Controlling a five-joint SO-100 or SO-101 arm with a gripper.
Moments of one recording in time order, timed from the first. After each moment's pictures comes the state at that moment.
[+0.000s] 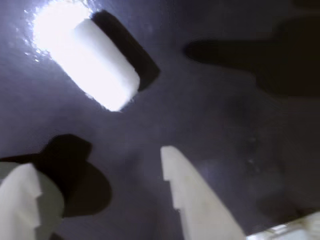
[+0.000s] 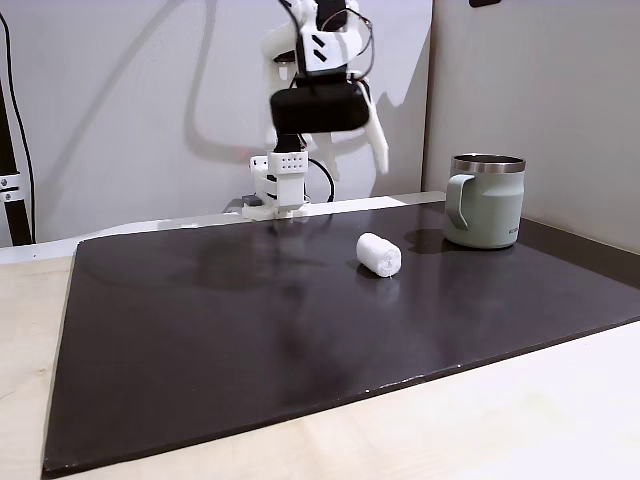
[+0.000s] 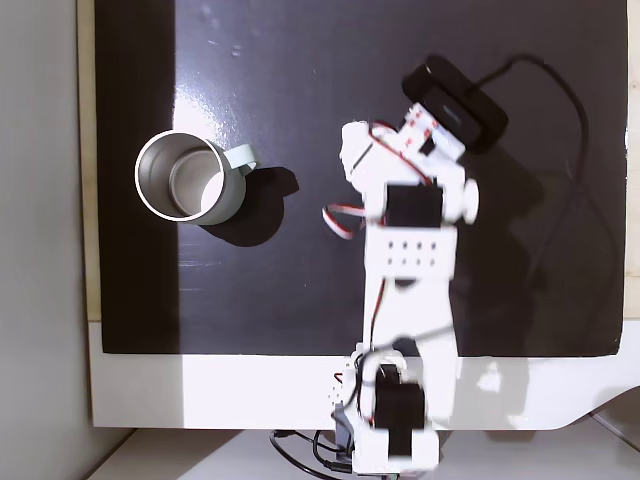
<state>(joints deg) 0.8 88.7 80.3 84.3 -54.3</state>
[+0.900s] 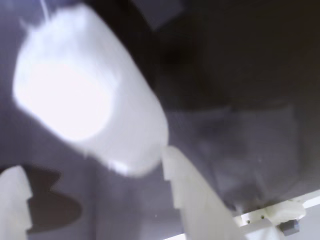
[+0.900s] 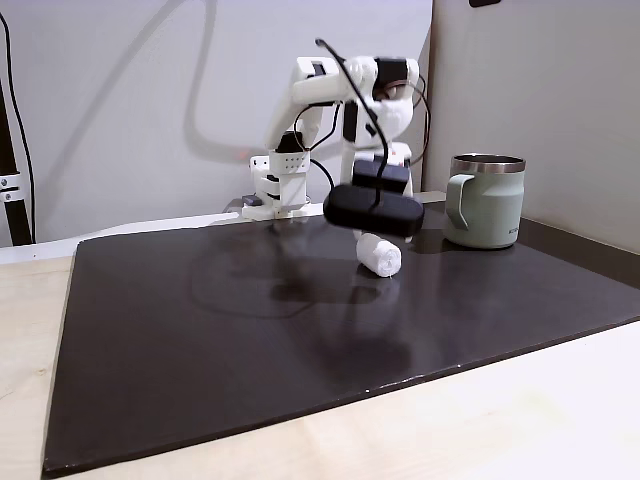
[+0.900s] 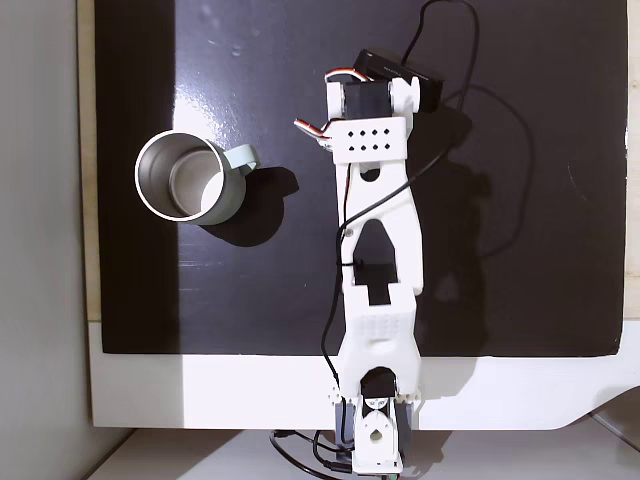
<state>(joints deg) -3.2 44.5 38.2 102.0 -59.4</state>
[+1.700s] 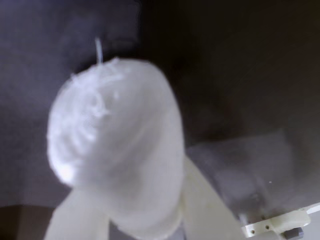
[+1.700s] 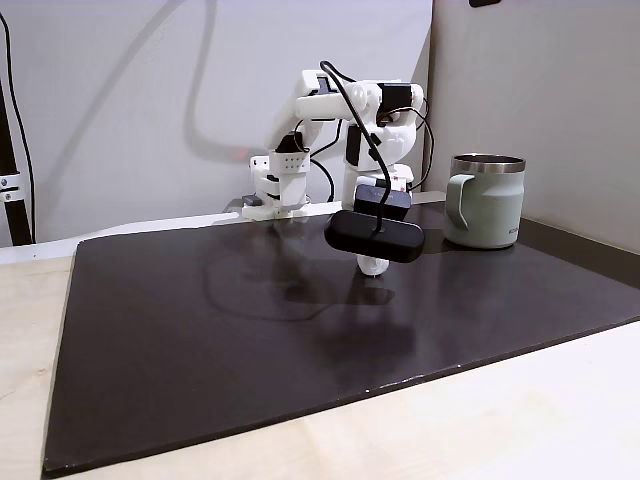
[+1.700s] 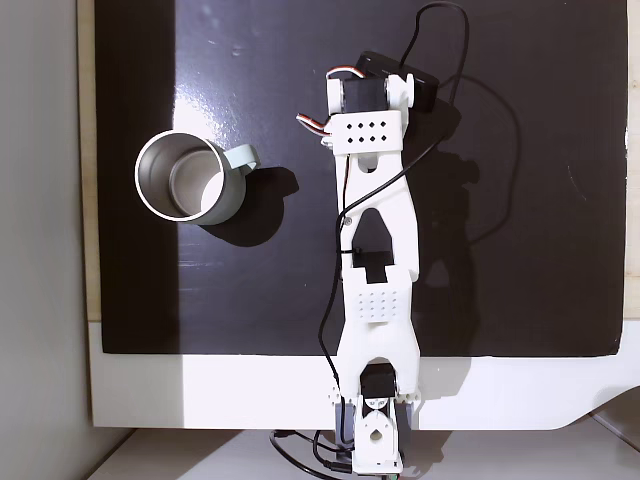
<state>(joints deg) -3.3 36.8 32.8 102.2 -59.4</state>
